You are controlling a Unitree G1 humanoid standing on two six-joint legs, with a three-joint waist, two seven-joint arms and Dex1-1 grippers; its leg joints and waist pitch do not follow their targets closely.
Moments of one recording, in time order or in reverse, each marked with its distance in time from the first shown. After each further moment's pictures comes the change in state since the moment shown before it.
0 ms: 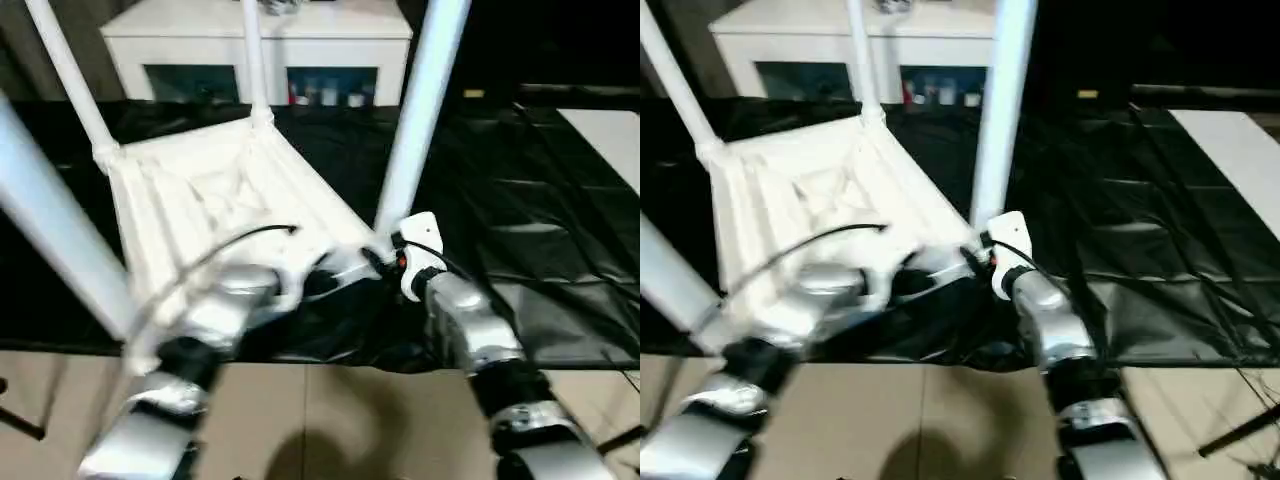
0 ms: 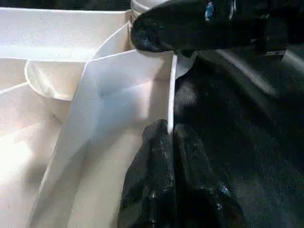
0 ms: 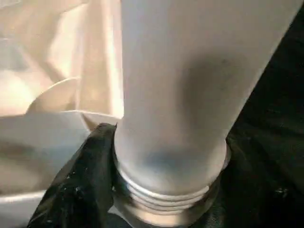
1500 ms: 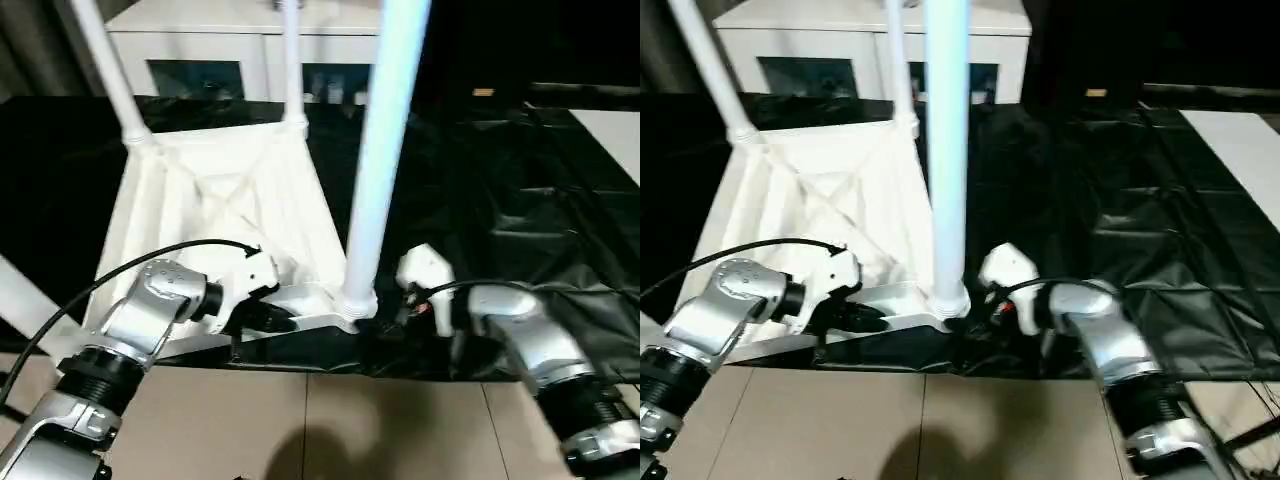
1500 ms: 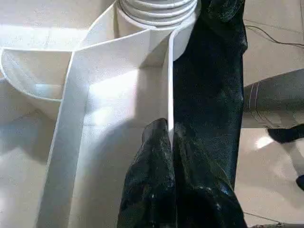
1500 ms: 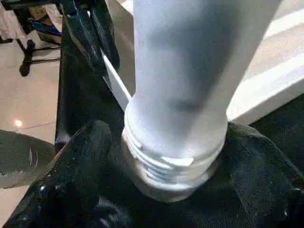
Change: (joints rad) left arm 0.141 0.388 -0.104 -0.285 -0.070 -0.033 -0.540; right arm 0.111 -0.338 0.216 -0.274 0.124 -0.024 0.921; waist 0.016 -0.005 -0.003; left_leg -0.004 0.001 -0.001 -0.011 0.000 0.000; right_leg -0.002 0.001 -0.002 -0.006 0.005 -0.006
